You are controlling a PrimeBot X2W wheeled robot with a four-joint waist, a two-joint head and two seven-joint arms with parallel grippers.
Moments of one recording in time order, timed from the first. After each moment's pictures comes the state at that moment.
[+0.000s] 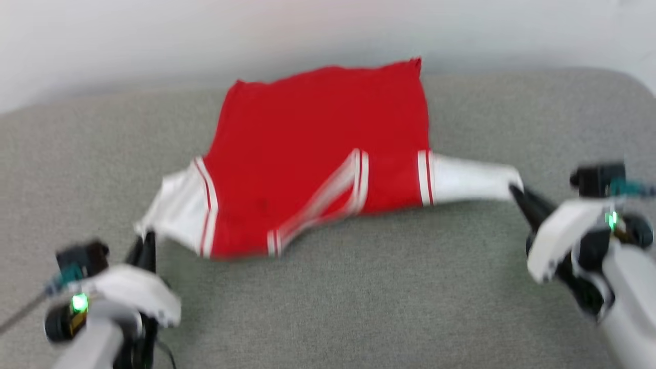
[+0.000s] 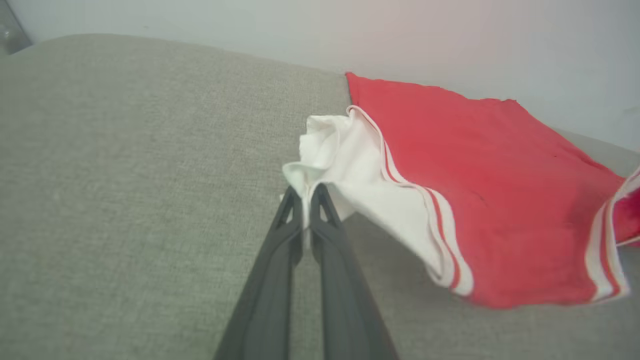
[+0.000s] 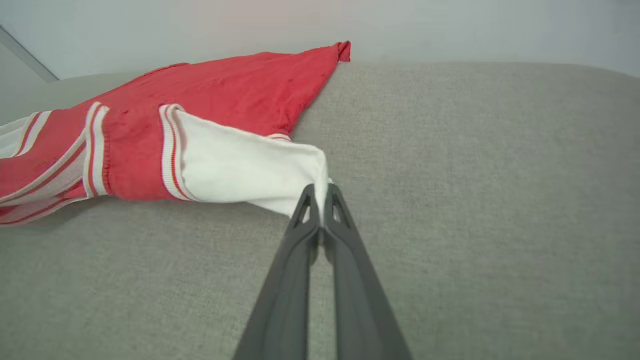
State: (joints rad) left arm -0.38 0.48 -0.45 0.52 -0.90 0.12 -0.24; right arm -0.57 -0.40 0.44 0.60 0.67 0.13 0.05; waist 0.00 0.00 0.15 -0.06
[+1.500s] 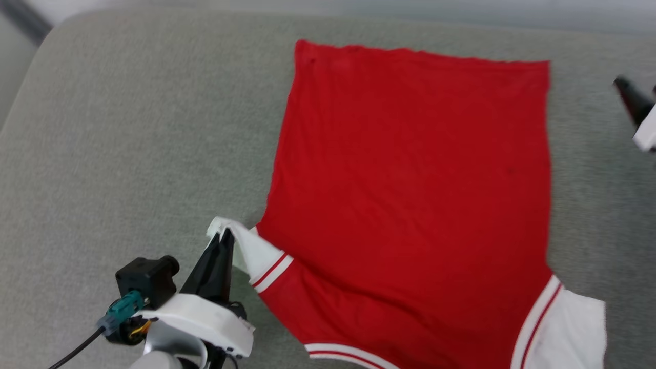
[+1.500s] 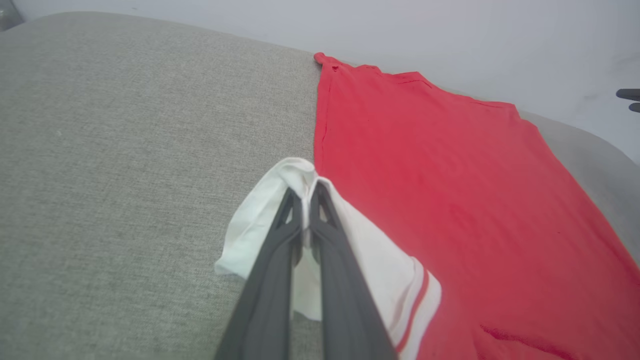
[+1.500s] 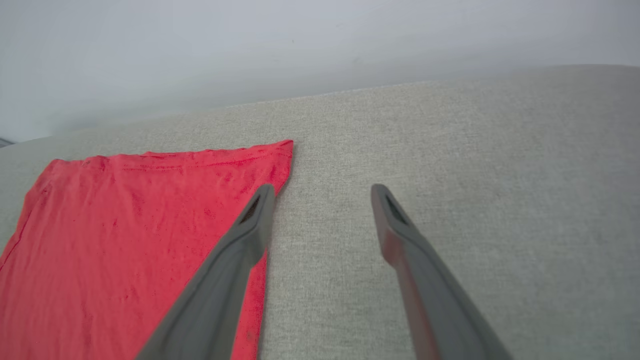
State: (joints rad) left arm -0.12 0.52 -0.56 -0.15 -0.81 0.38 -0.15; right arm -0.76 -0.29 -0.20 0.57 0.34 0.13 0.51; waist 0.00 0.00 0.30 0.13
